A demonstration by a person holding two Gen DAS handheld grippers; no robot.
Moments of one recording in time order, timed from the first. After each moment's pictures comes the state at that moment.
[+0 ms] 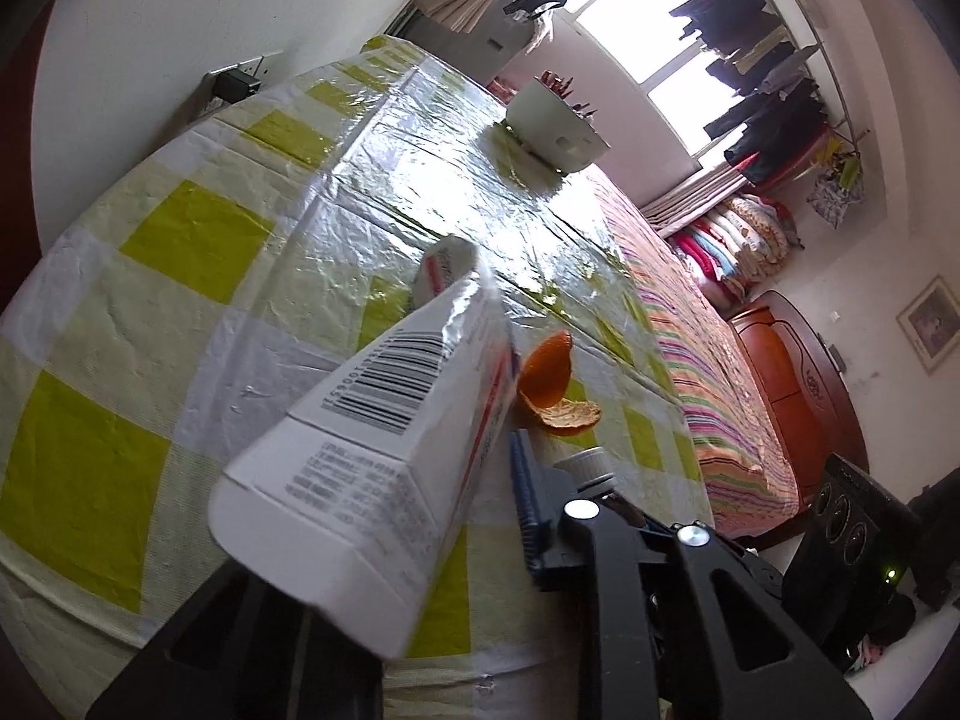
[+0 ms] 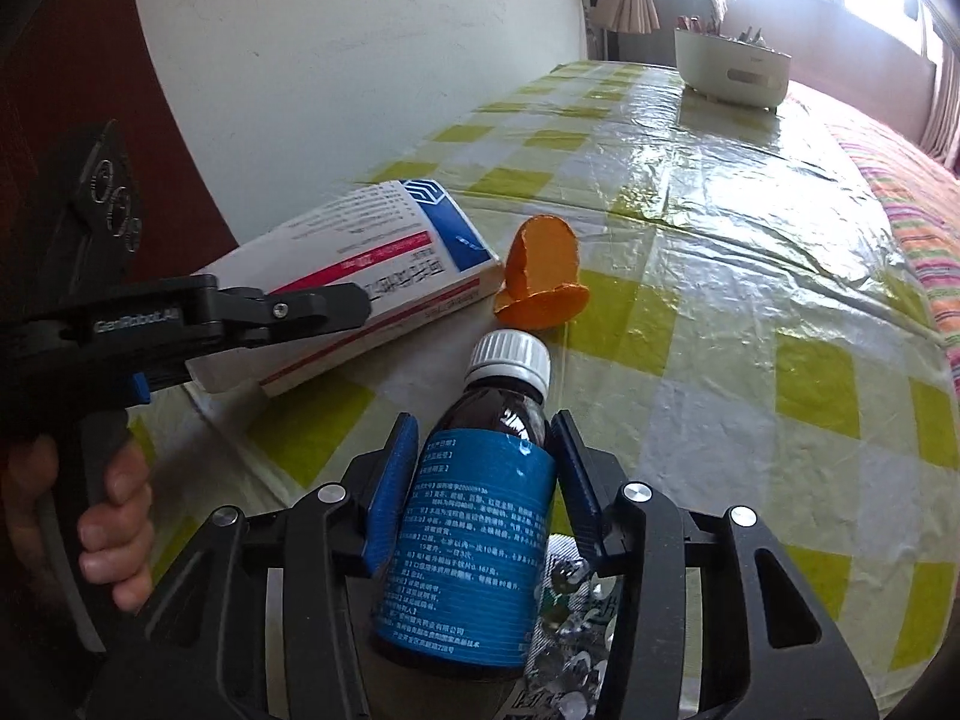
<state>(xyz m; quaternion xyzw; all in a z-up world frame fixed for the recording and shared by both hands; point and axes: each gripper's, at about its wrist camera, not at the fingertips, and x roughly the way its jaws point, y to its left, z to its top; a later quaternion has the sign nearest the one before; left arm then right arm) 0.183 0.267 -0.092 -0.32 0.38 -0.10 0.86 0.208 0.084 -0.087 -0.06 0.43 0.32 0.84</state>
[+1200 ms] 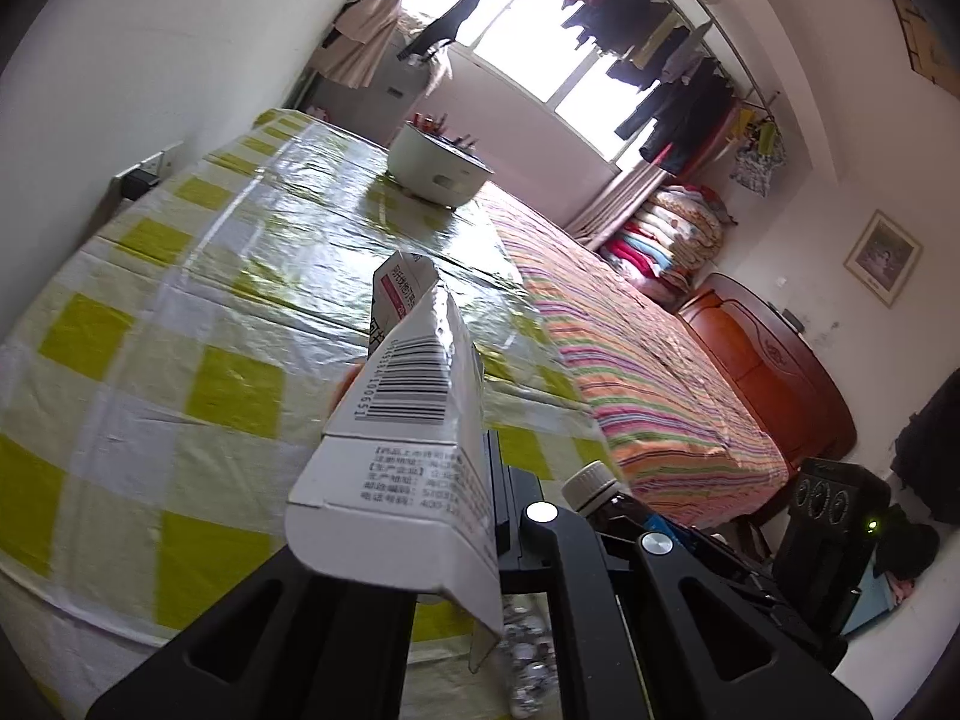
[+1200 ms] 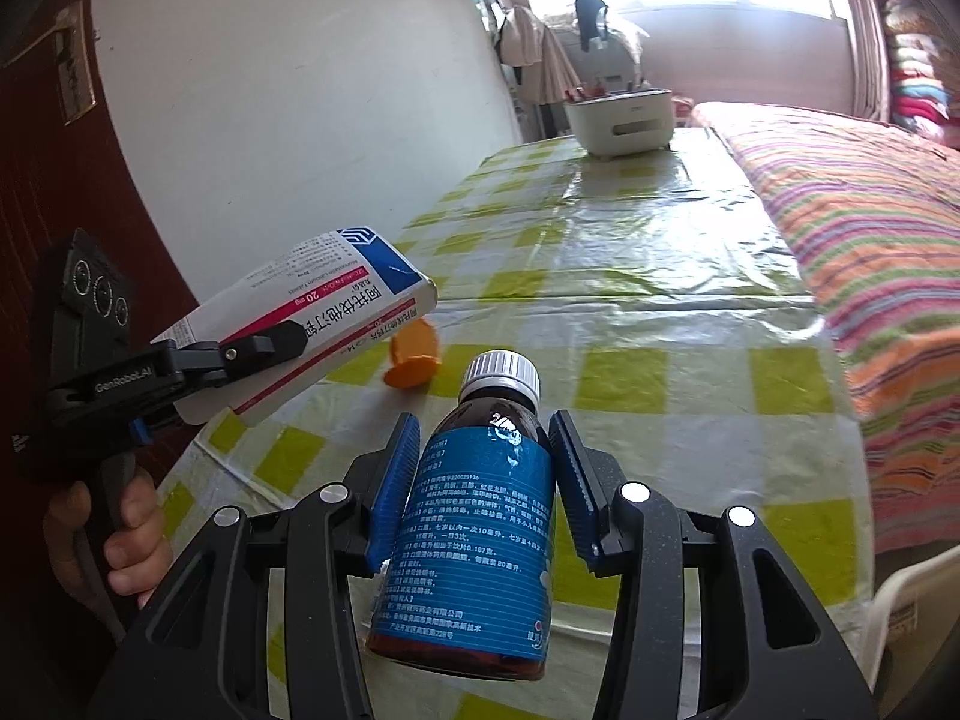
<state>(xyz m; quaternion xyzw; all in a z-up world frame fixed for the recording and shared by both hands) 0.170 0.196 -0.030 -0.26 0.31 -0.16 0.90 0.189 -0.052 -0.044 0.06 0.36 0.29 0.89</state>
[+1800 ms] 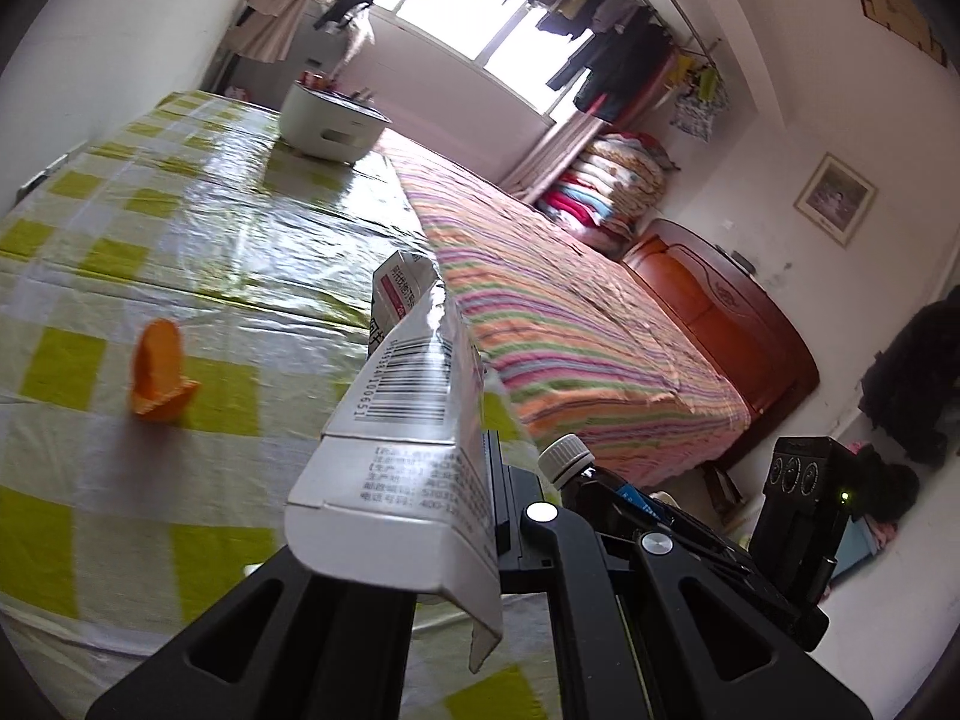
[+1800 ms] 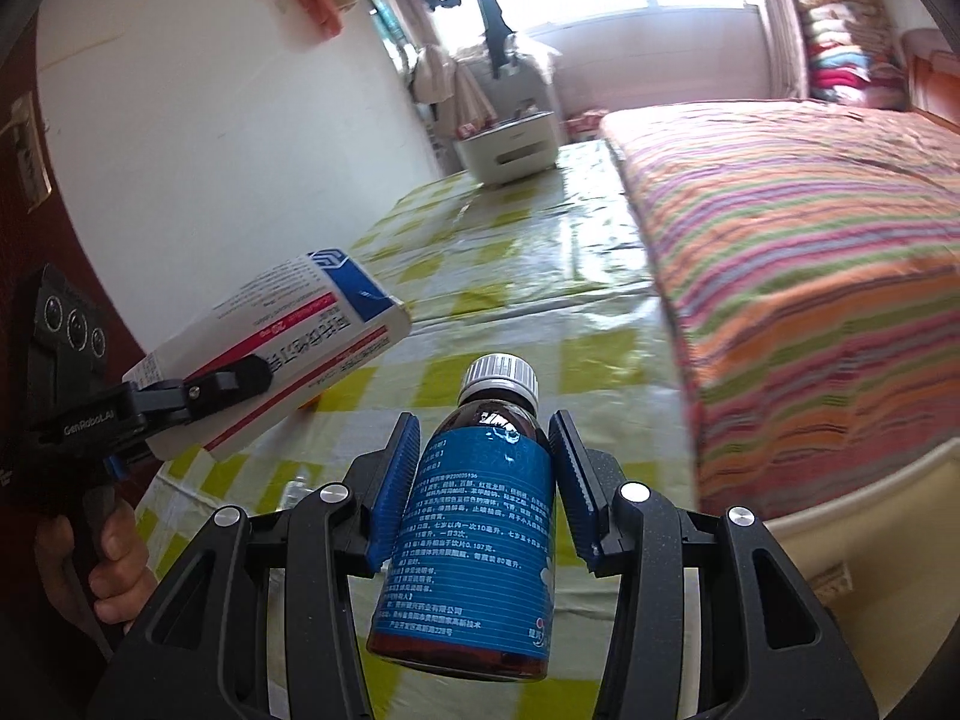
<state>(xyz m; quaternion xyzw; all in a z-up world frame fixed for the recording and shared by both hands) 0.184 0.097 -0.023 -0.23 0.32 -0.25 0.89 0.176 -0.163 -0.042 0.11 0.34 0.21 0.91</state>
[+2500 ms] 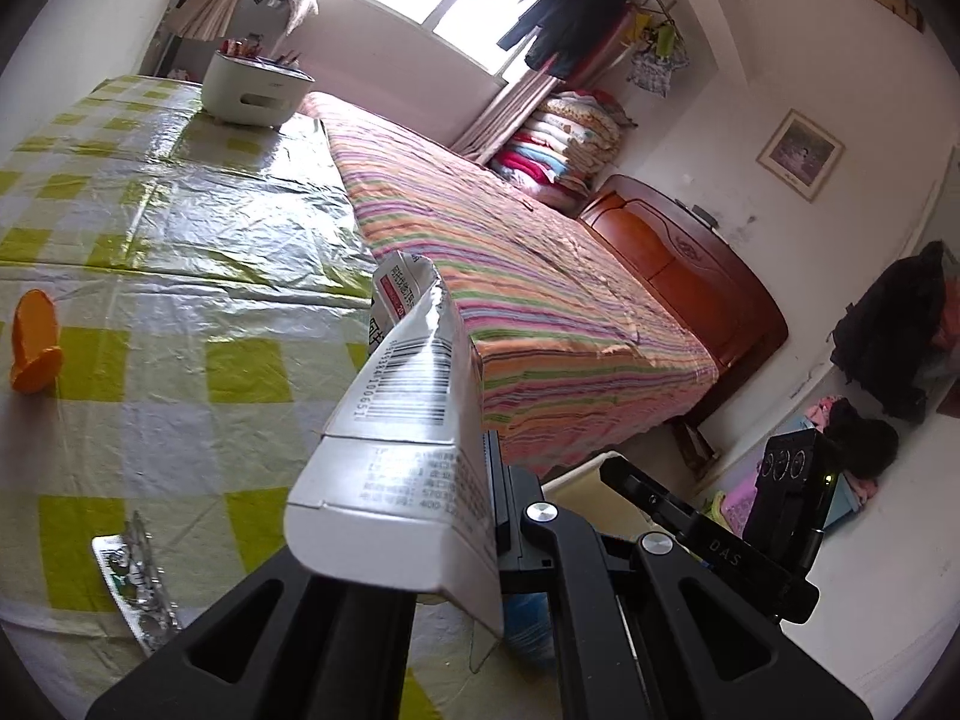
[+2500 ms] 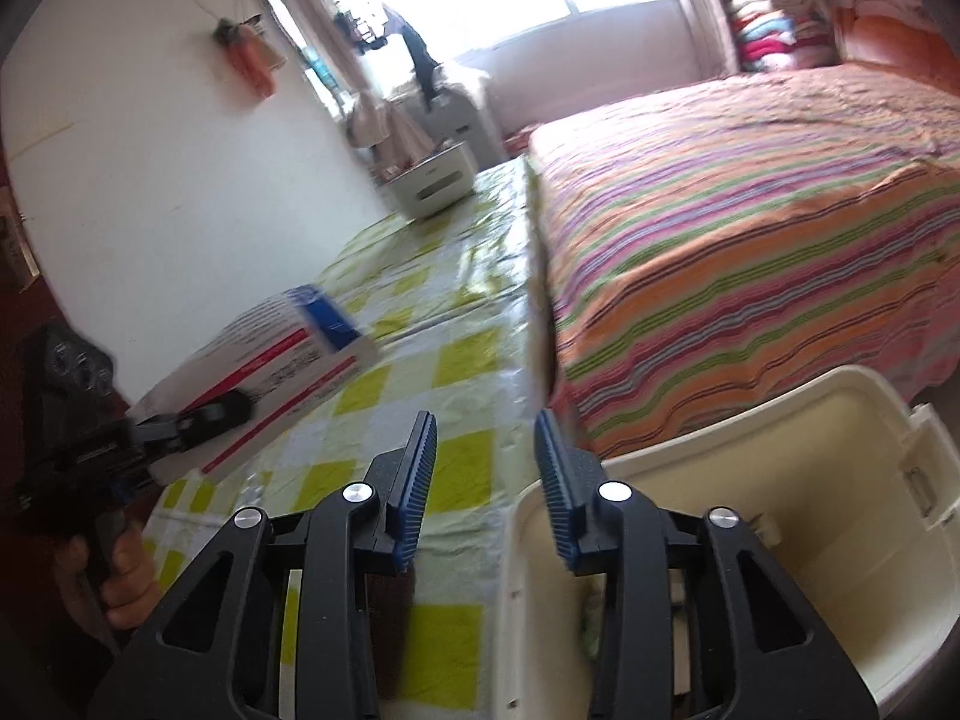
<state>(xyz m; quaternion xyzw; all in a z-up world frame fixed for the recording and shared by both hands) 0.180 0.022 -0.026 -0.20 0.35 -0.30 0.87 0.137 -0.249 -0.046 0.17 0.33 0.16 0.92</state>
